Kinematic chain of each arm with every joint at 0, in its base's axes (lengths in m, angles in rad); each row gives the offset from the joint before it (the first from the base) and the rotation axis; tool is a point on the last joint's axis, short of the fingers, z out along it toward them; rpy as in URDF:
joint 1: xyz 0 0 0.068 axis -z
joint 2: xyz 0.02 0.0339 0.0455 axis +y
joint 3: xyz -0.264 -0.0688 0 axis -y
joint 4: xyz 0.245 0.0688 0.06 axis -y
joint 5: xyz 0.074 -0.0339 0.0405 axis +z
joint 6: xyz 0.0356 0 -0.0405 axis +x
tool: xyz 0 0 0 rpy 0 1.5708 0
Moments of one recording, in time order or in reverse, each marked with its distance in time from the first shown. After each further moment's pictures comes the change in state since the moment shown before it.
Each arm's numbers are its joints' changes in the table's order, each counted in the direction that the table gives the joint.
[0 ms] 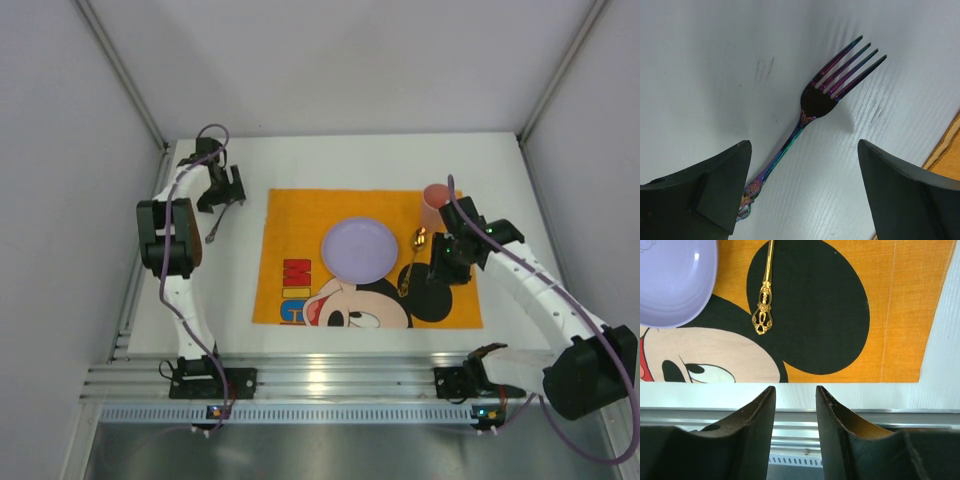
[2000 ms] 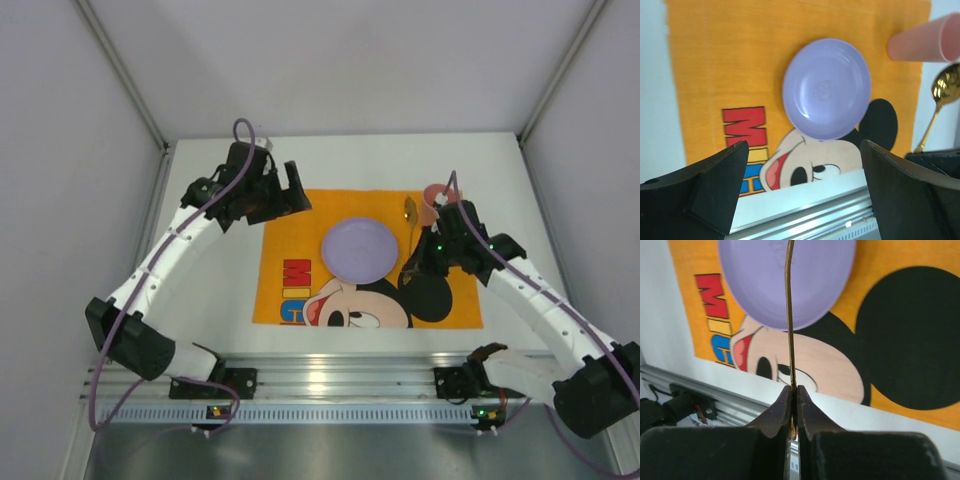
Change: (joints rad) left arm 0.537 -0.746 -0.226 -0.199 -0.124 -0.394; right arm -0.092 -0.078 -0.051 0.305 0.219 0.155
